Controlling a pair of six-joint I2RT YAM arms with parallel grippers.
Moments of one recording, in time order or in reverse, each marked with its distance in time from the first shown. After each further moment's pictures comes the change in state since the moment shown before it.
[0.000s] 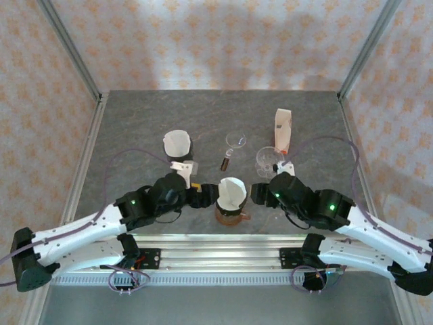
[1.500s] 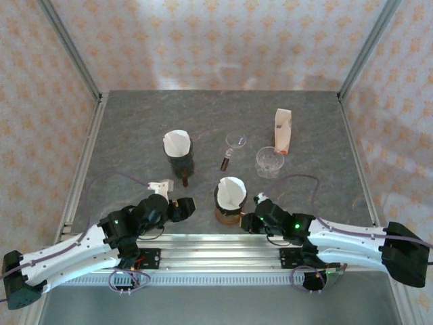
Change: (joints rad) left arm 0.013 -0.318 -0.315 -0.101 -0.072 -0.194; right arm 0.022 0.135 -0.654 0.805 -0.371 0.192
